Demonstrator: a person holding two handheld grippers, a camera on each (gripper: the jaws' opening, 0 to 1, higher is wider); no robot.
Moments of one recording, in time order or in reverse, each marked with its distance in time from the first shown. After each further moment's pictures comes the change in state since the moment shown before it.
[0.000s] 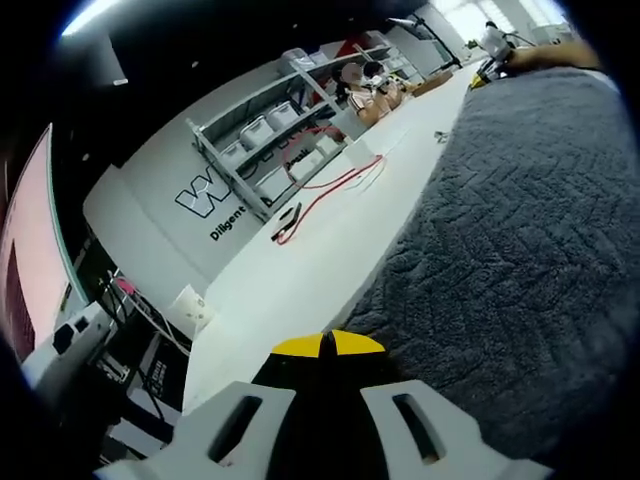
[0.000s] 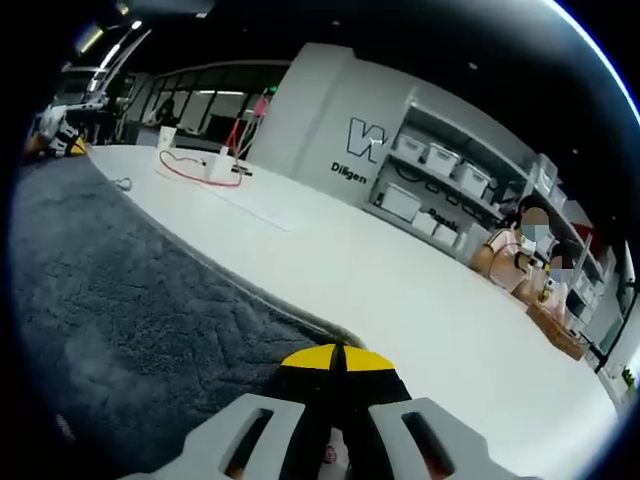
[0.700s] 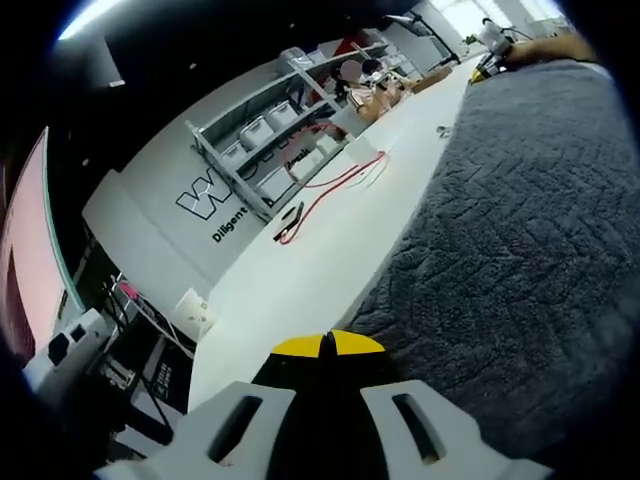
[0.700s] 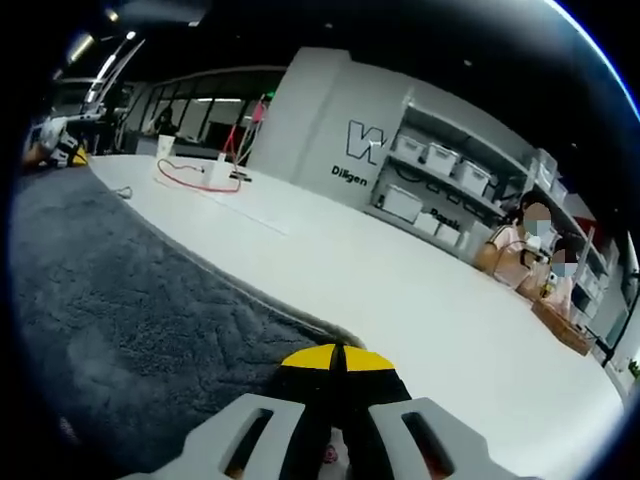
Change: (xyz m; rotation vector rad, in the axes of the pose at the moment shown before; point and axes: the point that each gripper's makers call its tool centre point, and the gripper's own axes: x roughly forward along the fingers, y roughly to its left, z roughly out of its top) left arm 0.000 -0.003 0.000 0.045 0.004 -0.001; right arm 0.011 -0.009 -0.004 0.060 -0.005 0.020
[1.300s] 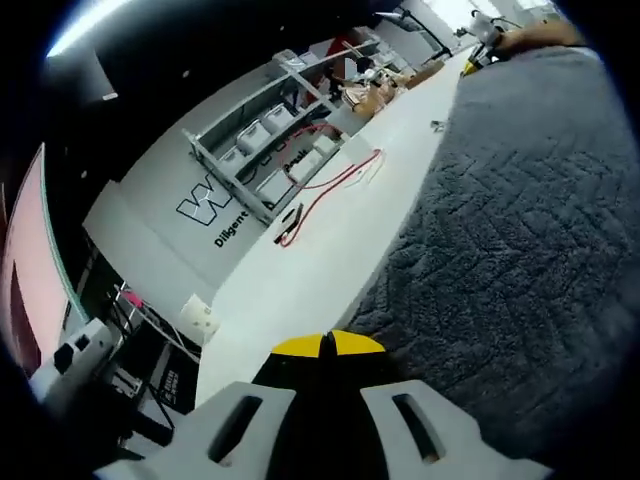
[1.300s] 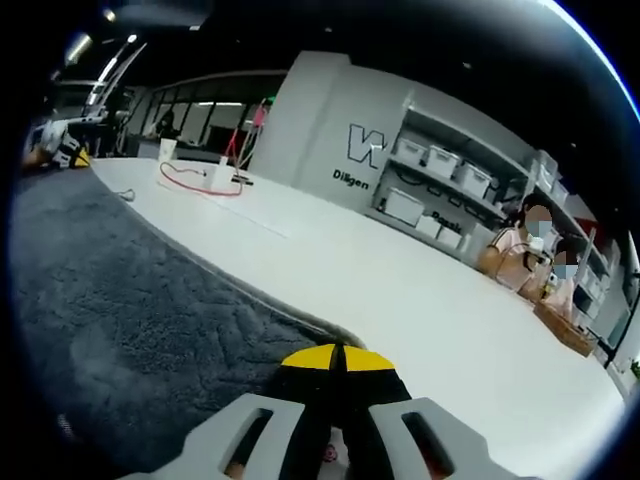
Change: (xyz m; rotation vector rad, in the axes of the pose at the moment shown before) left arm -0.010 -0.013 0.010 0.243 0.010 0.009; right arm -0.004 0.006 -0.001 0.004 -0.016 -0.003
